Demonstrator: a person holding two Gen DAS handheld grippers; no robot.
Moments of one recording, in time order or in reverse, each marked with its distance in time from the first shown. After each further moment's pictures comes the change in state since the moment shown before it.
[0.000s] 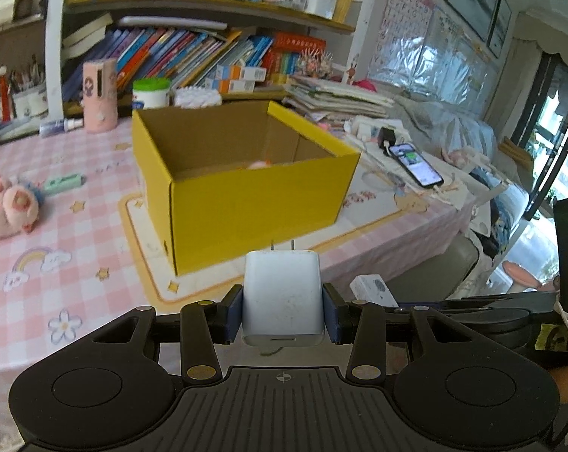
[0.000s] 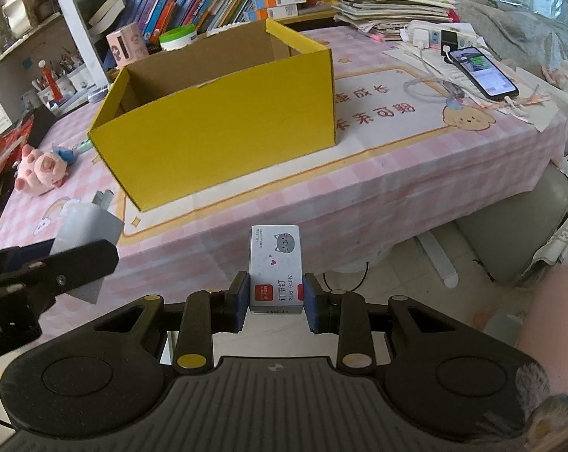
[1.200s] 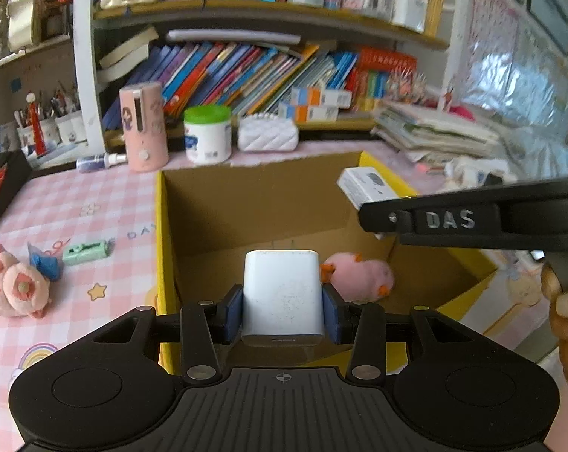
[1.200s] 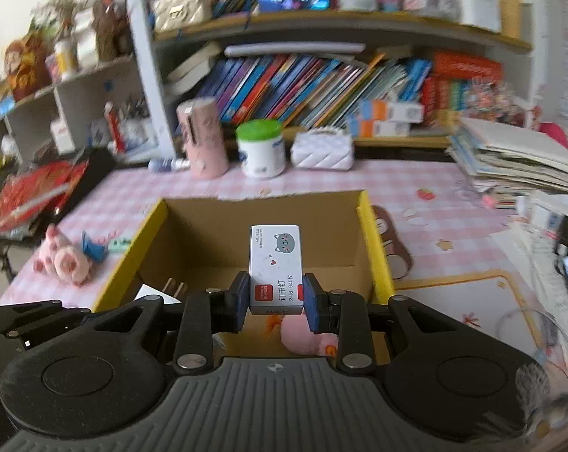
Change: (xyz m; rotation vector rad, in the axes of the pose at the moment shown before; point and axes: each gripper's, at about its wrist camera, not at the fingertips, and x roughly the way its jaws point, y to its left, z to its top) left arm 0.119 0.021 0.097 -0.061 -0.028 0.288; right arm 0.089 0.022 0.206 -0.344 -0.158 0.256
